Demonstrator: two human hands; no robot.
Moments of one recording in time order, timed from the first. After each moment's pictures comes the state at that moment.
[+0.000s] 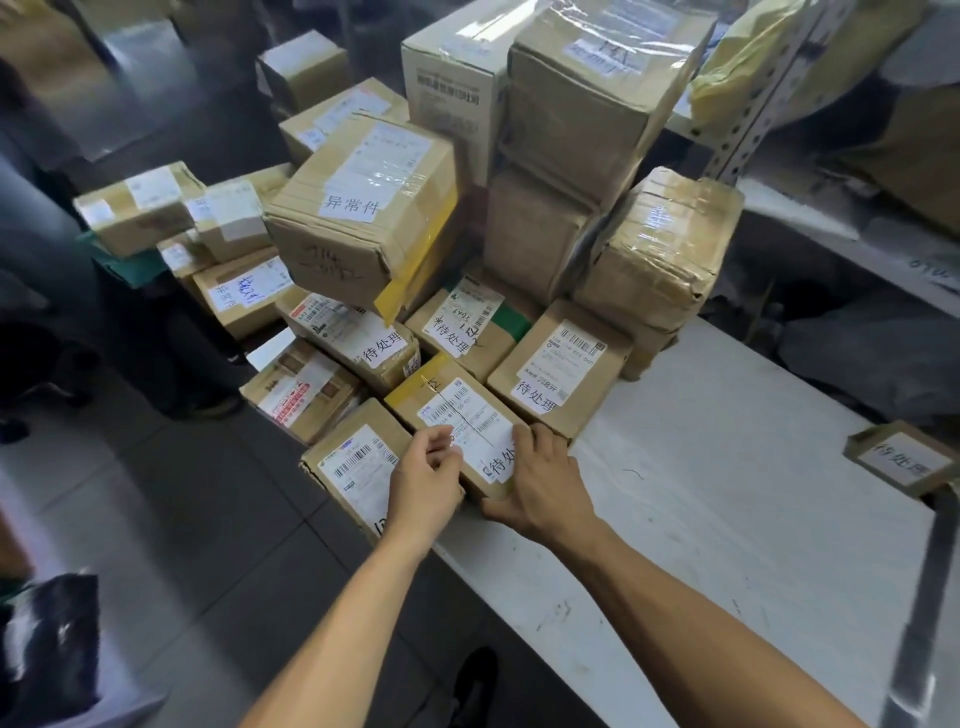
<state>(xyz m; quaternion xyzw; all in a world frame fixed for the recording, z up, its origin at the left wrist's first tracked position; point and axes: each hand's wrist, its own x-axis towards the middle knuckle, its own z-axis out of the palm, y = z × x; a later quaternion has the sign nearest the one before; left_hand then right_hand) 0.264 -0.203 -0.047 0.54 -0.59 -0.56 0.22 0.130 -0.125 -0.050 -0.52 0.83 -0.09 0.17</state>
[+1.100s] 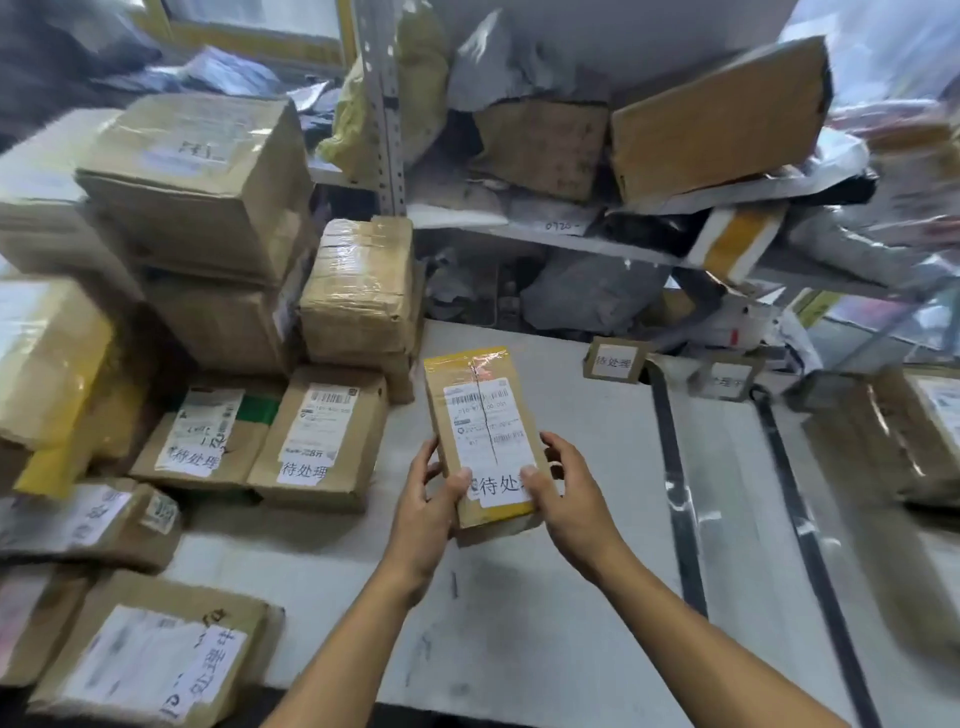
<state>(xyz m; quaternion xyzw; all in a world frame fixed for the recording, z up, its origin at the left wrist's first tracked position) 0.116 -0.080 -0.008 0.26 -0.58 -0.77 0.06 0.036 0.079 0.015 -0.11 0.81 -0.54 0.19</state>
